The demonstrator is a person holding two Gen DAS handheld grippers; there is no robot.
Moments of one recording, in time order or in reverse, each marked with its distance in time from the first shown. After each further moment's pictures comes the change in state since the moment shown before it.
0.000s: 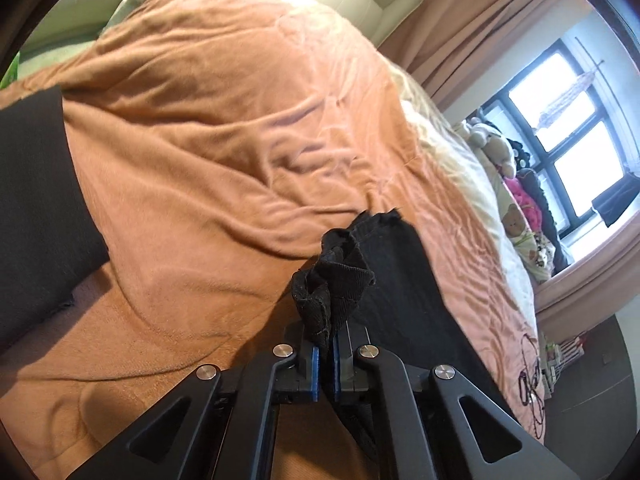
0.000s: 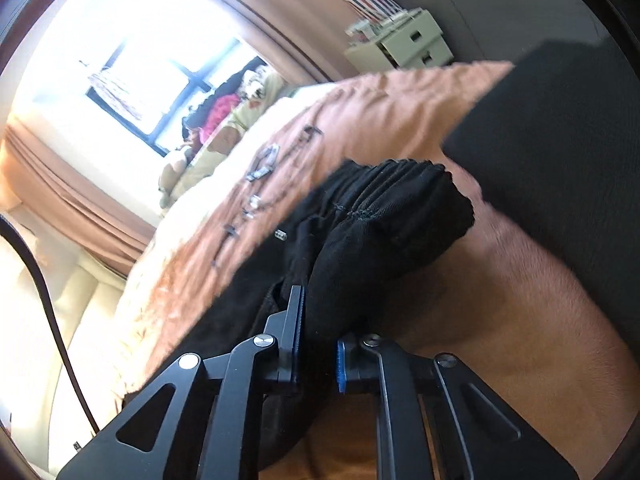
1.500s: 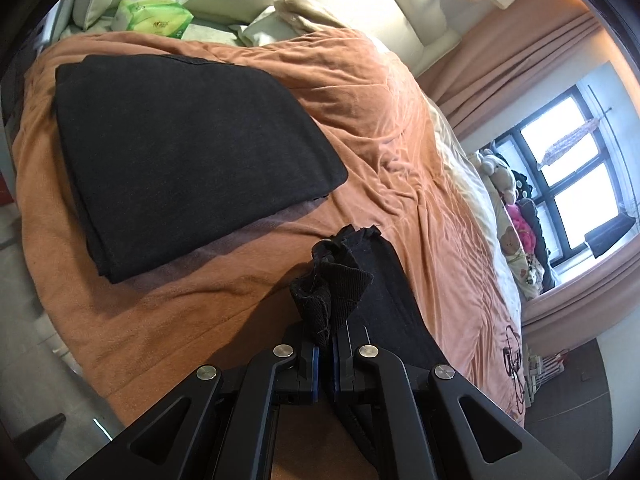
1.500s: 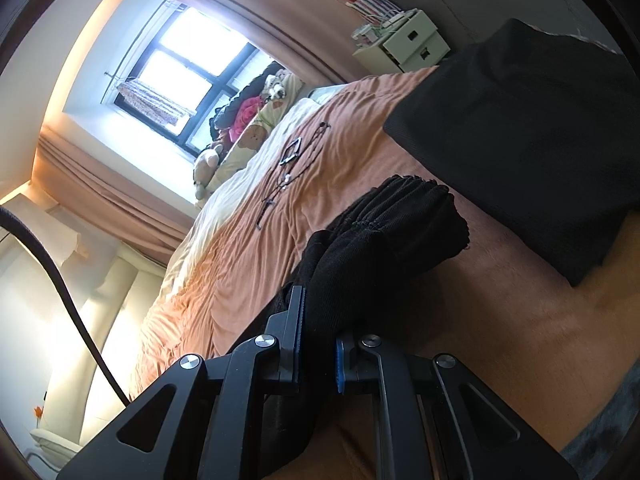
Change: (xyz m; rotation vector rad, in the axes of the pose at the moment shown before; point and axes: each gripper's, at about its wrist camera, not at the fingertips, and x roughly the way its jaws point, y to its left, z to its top) left arm -0.218 0.149 -0.104 -0.149 -0.026 0.012; right arm -0.137 -0.065 -0.036 0.060 0.044 0.093
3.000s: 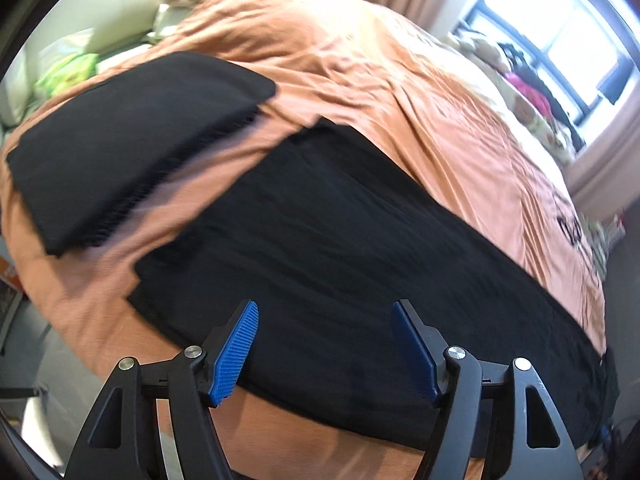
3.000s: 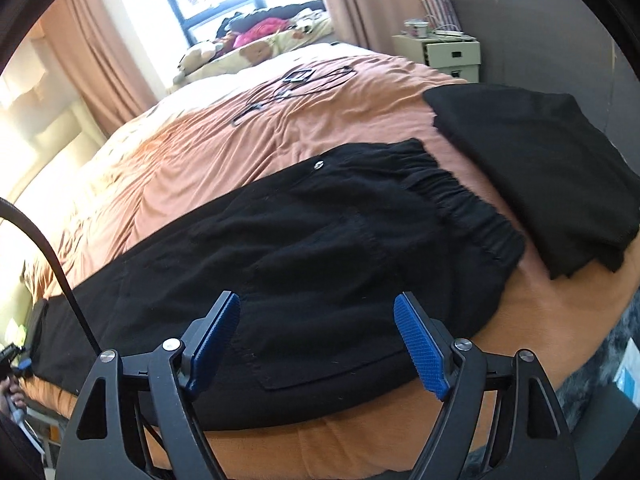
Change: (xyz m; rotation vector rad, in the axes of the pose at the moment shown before) left arm 0.043 -0.077 -0.078 0.436 0.203 0.186; right arm 0.012 0.130 -0.071 -0.502 0.171 -0.303
